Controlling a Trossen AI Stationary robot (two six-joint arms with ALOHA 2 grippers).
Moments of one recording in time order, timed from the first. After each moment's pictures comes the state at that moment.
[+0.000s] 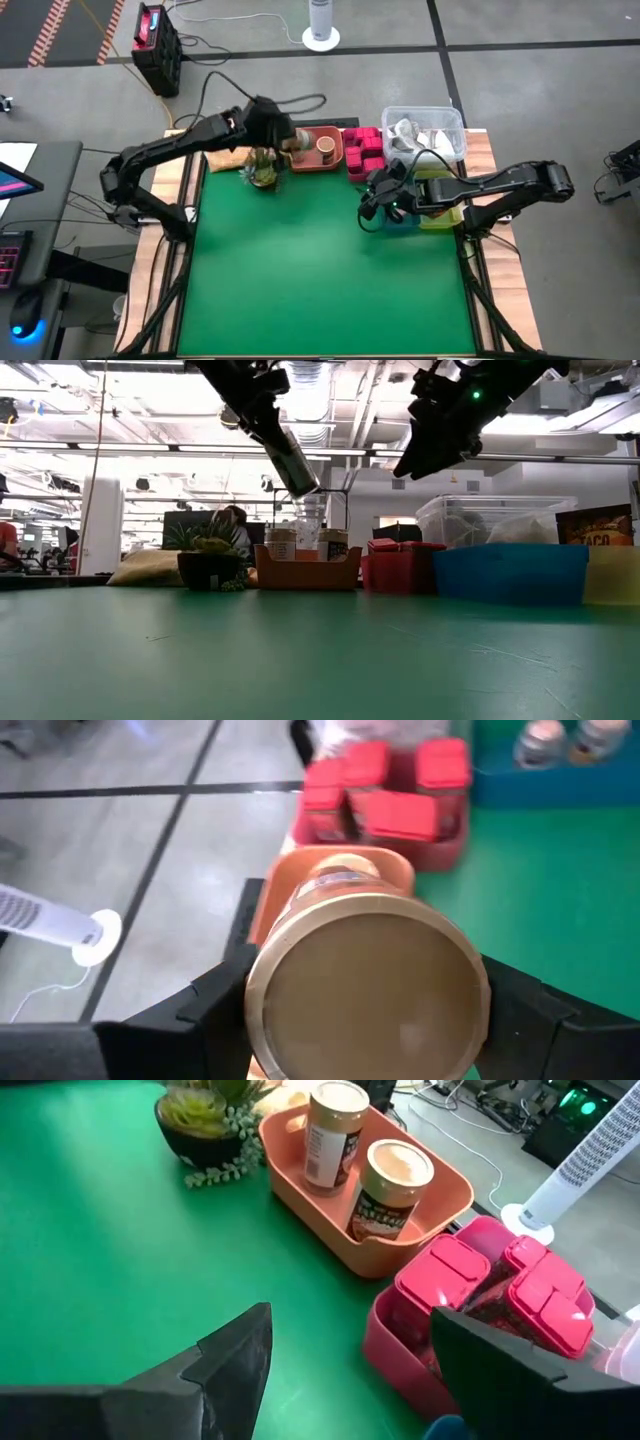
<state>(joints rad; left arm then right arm) 0.48 1.46 1.41 -0.60 -0.08 0.38 0.03 1.28 0.86 -0.28 0.65 0.29</state>
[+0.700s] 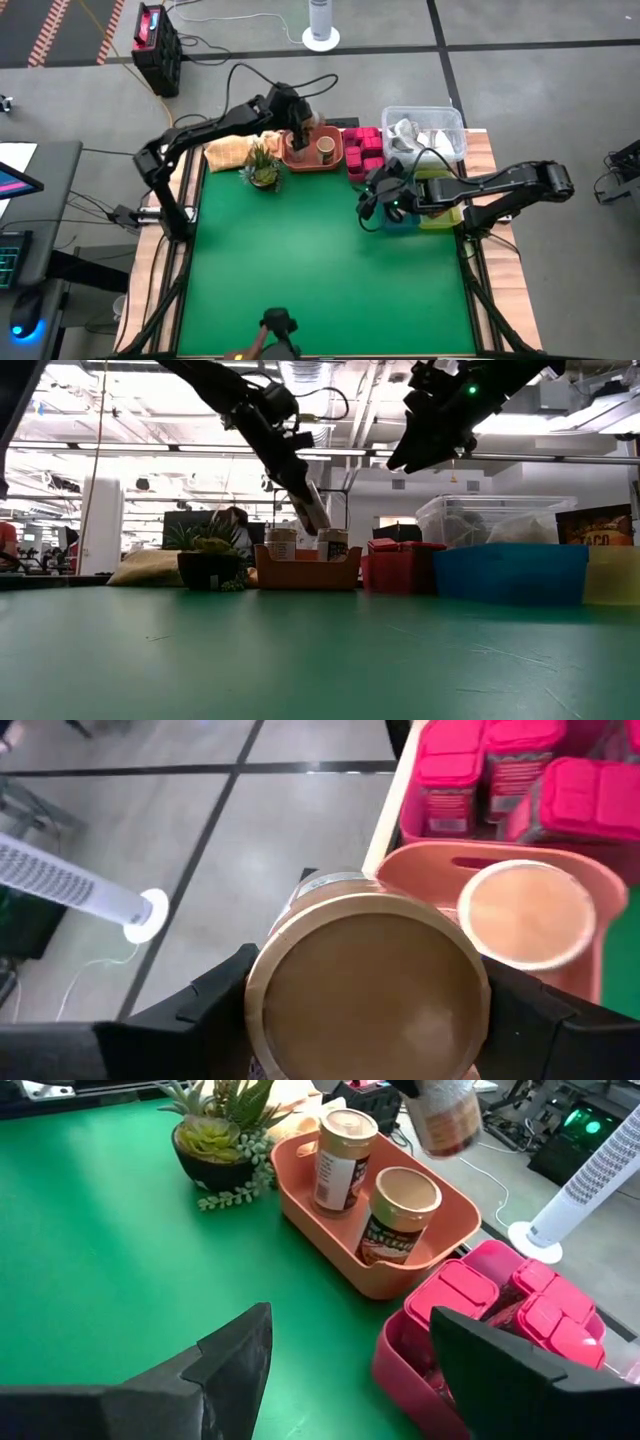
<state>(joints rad) 0.63 1.76 1.50 -0.35 -0.10 0.47 0.03 1.28 0.86 -0.22 0.65 0.25</state>
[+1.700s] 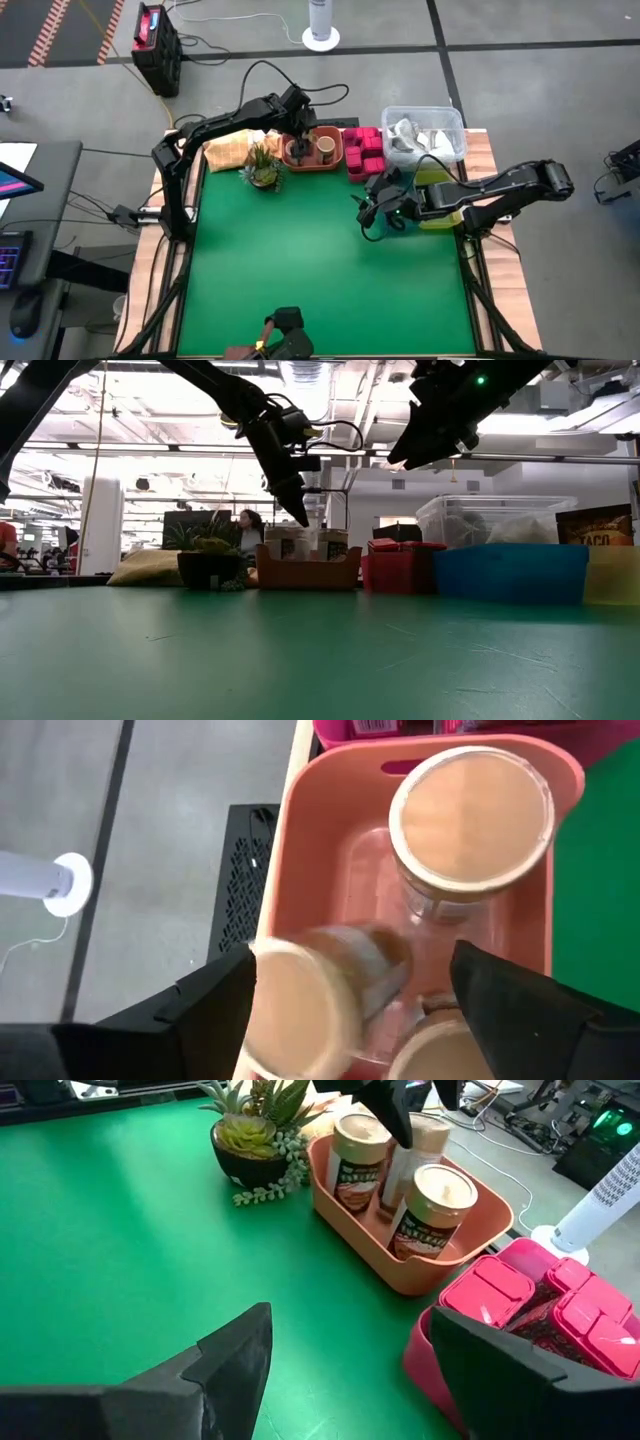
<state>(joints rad) 0.64 1.92 1.66 -0.63 -0.03 0.55 0.10 1.28 0.86 -0.22 0.65 0.29</state>
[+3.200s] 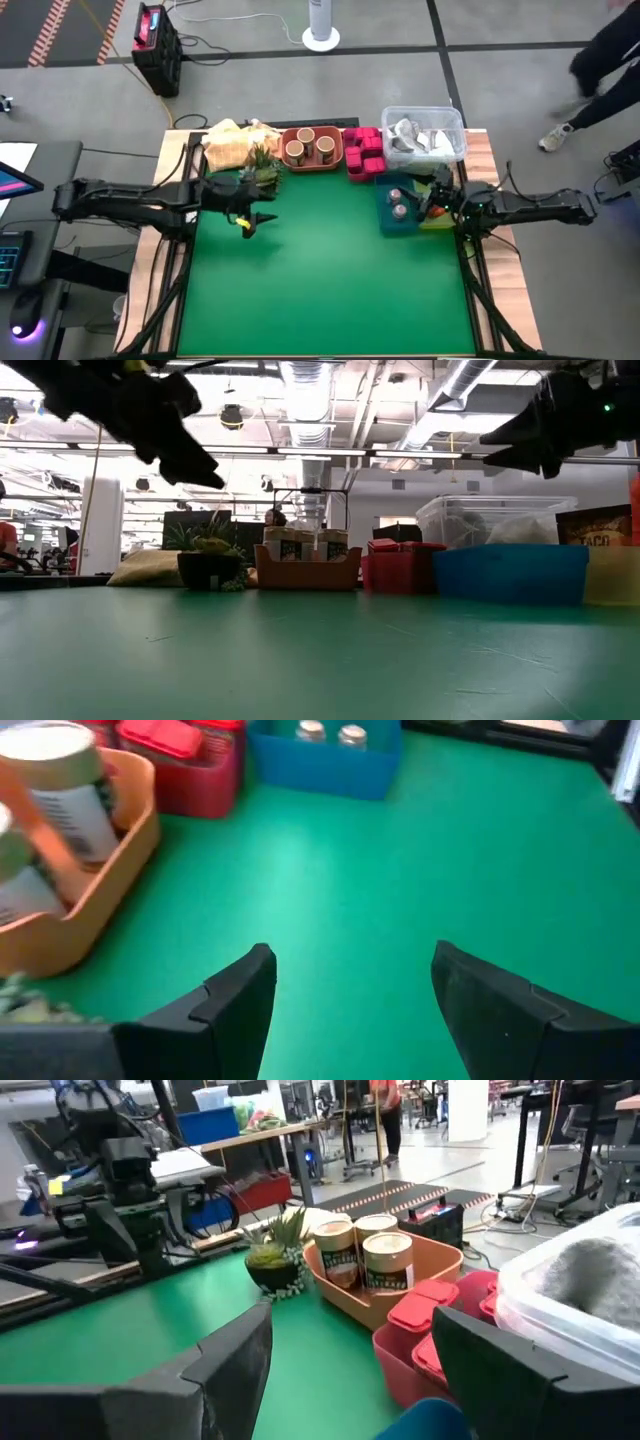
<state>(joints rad) 0.12 0.88 0.51 -0.07 -0.01 -0.11 0.02 0.31 0.22 0.02 0.52 0.20</state>
